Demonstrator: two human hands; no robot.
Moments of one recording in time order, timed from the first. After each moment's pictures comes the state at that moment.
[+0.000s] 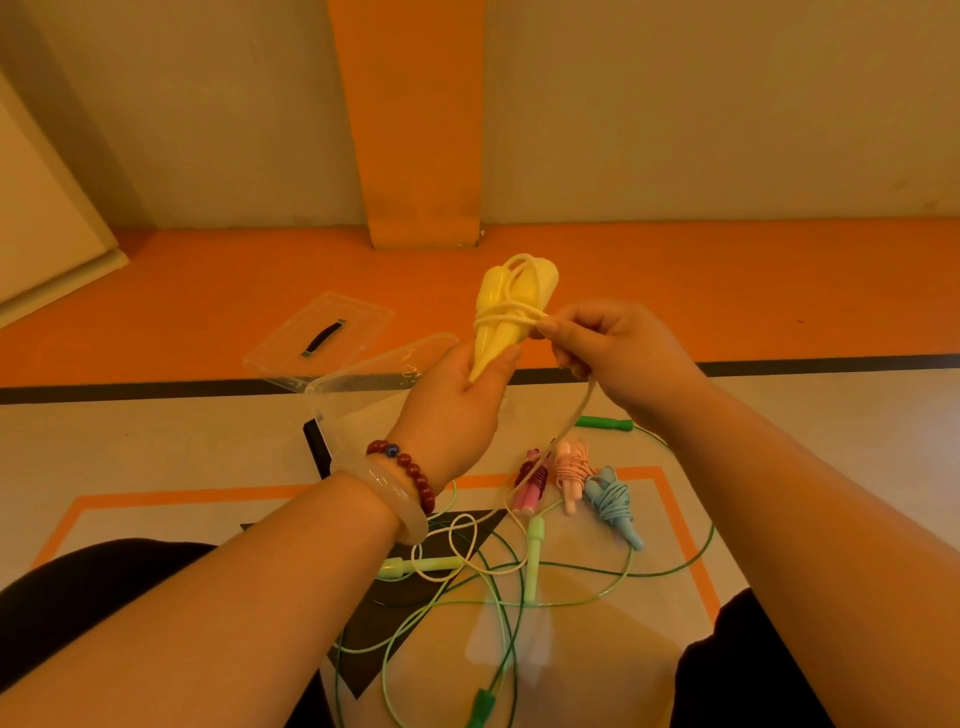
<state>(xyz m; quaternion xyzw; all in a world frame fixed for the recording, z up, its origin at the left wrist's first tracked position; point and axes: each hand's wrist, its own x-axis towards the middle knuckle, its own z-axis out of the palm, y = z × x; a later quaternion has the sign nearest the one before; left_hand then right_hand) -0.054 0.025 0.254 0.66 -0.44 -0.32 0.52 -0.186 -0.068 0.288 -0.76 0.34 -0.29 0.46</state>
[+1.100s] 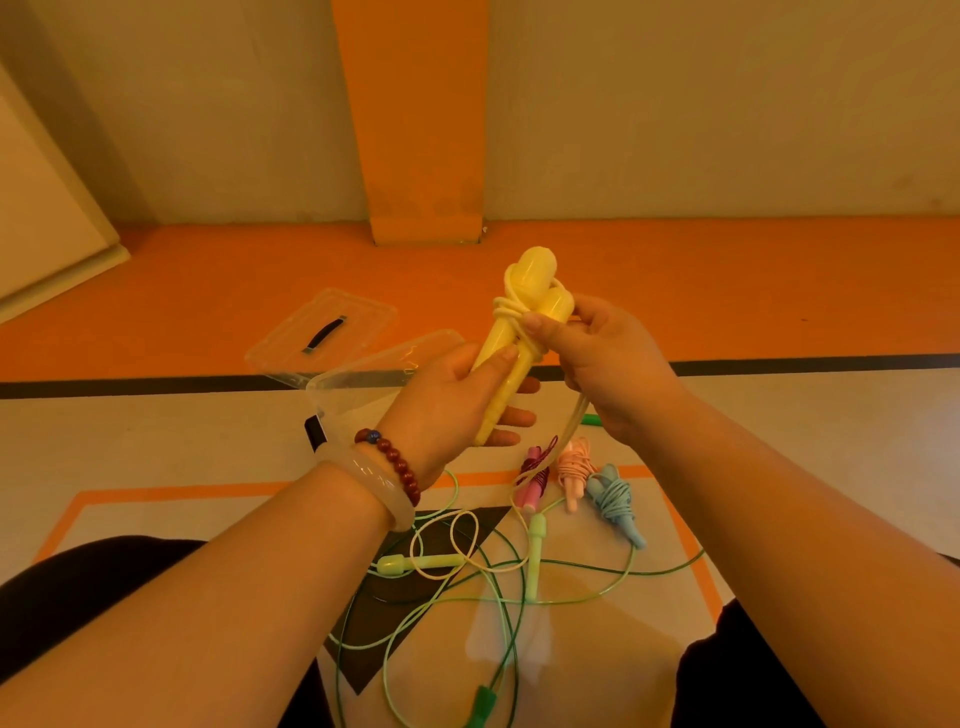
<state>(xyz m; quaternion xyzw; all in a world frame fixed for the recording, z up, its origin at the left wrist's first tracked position) -0.054 0.034 0.271 0.61 -0.38 -0.46 0.52 -0.169 -0.063 0.273 -0.67 0.32 -0.34 0.58</state>
